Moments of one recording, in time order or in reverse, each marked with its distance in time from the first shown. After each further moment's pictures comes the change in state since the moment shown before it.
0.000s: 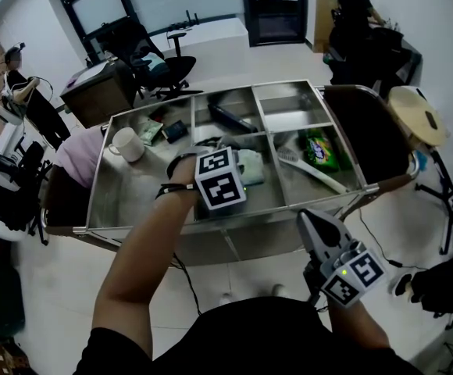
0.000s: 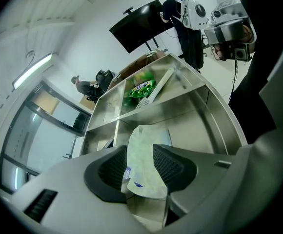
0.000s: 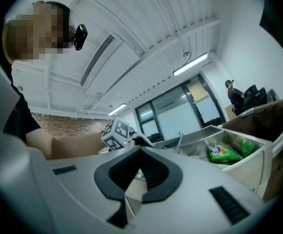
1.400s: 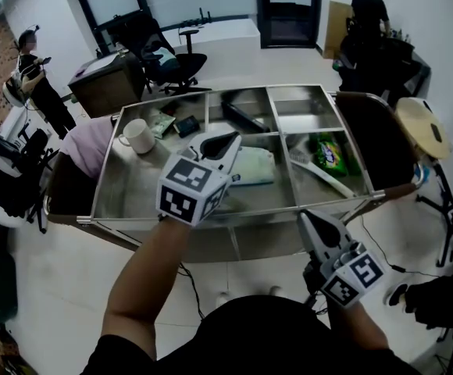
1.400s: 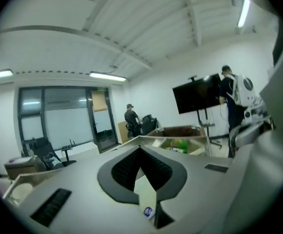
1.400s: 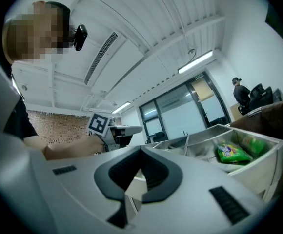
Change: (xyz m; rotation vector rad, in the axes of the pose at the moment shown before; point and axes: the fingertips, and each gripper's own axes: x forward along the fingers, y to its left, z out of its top) left arm -0.121 0.049 0.005 -0.743 -0.614 0.286; right arm 0.015 0.020 -0.003 -0.018 0.021 0.046
